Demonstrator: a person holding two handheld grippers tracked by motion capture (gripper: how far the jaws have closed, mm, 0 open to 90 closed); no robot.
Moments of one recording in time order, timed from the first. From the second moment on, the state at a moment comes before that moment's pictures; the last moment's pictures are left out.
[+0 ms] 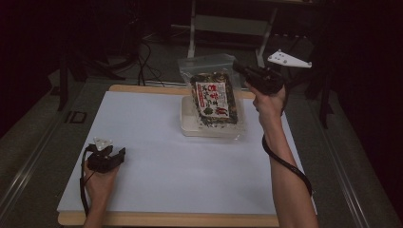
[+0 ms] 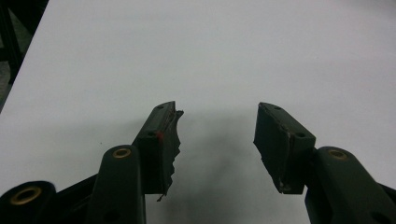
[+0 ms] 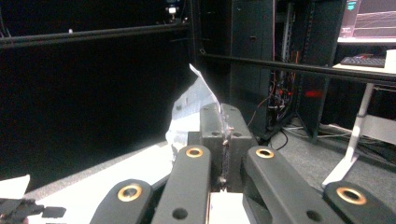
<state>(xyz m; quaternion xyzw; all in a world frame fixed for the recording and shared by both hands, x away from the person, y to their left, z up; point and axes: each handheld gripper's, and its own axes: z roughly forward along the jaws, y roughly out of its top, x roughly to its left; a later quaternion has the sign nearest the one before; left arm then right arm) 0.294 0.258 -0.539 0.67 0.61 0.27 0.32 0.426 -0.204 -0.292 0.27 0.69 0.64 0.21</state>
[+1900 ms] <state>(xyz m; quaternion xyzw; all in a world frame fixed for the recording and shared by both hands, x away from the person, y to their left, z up) 0.286 0.264 -0.538 0.66 0.61 0.27 0.33 0.486 -0.152 -0.347 0.31 0.68 0.65 0.16</state>
